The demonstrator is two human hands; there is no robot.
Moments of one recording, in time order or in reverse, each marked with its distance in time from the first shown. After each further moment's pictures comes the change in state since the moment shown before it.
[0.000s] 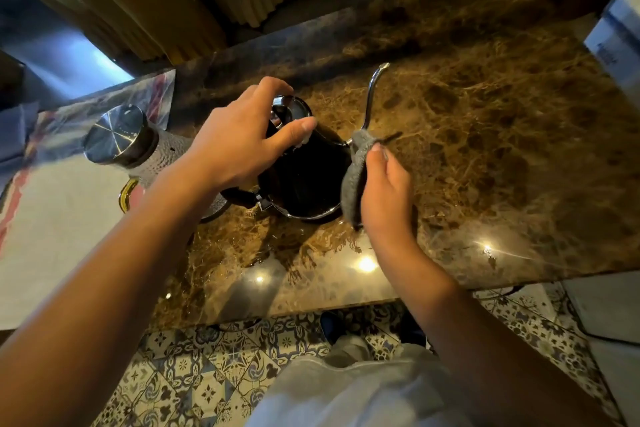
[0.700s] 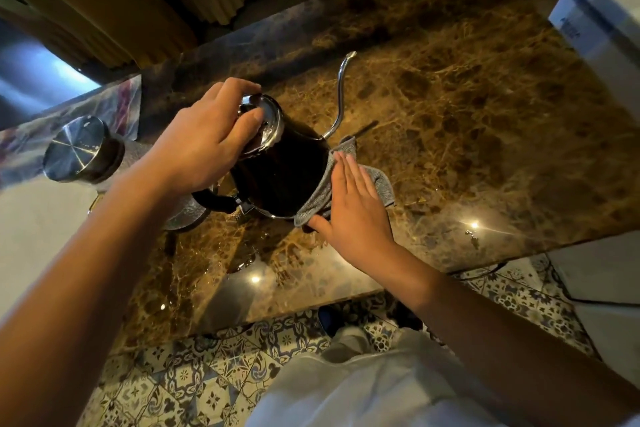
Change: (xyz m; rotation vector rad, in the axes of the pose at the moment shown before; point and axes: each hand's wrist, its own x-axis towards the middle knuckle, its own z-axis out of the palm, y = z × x) left_hand 0.003 -0.011 -0.003 -0.040 -0.048 0.064; right_hand 0.001 0.061 -0.009 -1.104 -0.387 -0.428
